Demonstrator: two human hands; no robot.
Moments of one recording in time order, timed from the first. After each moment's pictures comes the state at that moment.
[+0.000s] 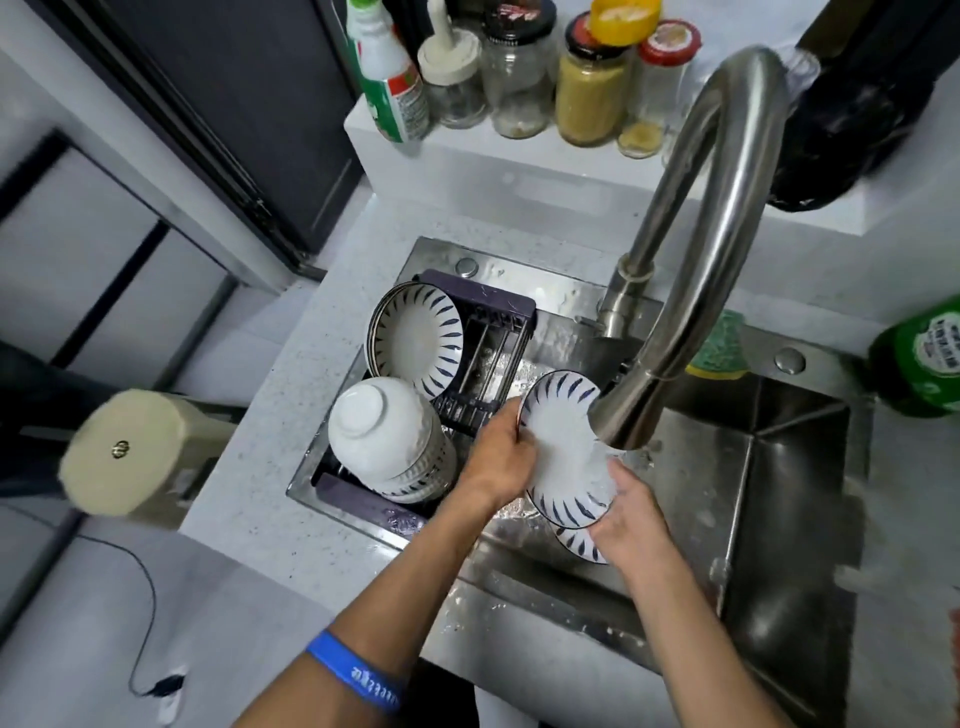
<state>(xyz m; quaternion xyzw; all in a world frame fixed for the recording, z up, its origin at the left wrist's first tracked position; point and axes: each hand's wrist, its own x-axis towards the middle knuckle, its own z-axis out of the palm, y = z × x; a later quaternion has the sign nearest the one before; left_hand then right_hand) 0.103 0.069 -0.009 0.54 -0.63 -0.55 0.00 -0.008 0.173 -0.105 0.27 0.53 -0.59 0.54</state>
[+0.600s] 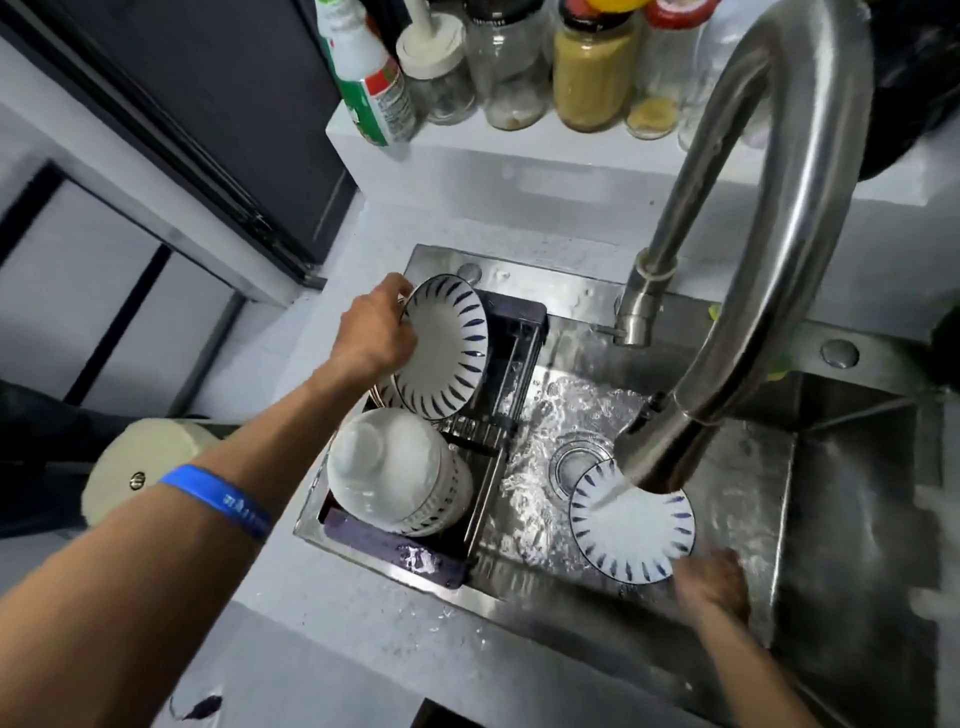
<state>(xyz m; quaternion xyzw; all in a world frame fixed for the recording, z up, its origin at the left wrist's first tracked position) 0.132 -0.119 0.000 0.57 -0.79 -0.20 0.00 -0.038 0.245 -0.206 0.08 0.91 -0.13 0.38</state>
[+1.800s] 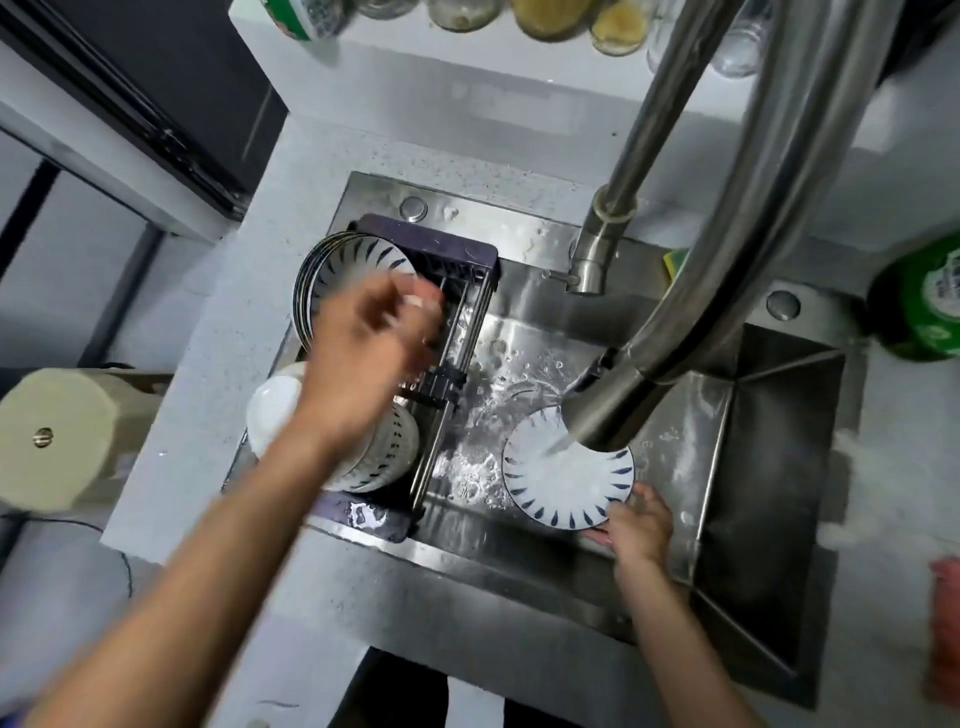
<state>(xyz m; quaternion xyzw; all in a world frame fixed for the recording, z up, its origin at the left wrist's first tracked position) 0.120 -0.005 0.035 0.52 -0.64 -0.53 0.19 -0.017 0.235 -0.181 0.20 0.79 -0.46 0.37</state>
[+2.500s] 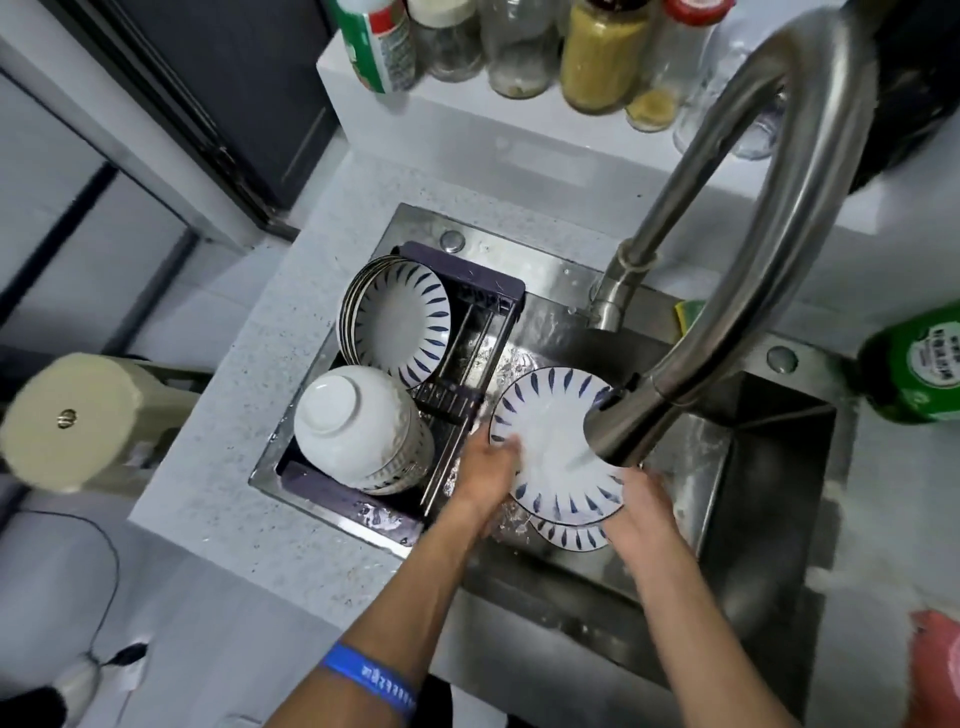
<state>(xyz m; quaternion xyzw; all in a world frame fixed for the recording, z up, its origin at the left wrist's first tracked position) 0.094 0.082 -0.066 0.63 -0.40 -0.67 0.06 -0.044 0.180 -0.135 0.24 0.61 -0.56 0.50</state>
